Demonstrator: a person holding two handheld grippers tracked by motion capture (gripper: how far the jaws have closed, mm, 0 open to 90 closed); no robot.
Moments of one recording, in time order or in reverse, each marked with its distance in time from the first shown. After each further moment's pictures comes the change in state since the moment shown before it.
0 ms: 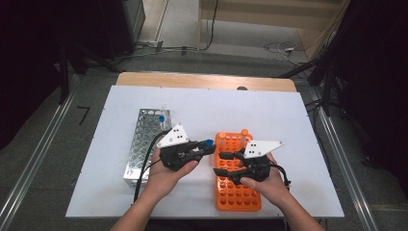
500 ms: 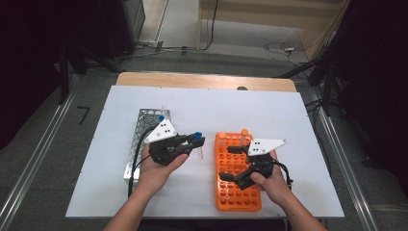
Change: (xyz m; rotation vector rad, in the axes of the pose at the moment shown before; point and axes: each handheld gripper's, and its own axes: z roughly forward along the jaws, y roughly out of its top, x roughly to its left) left arm 0.017 0.001 -0.019 -0.027 0.078 -0.017; right arm -0.010 -0.005 -0.006 -0.005 0.005 0.028
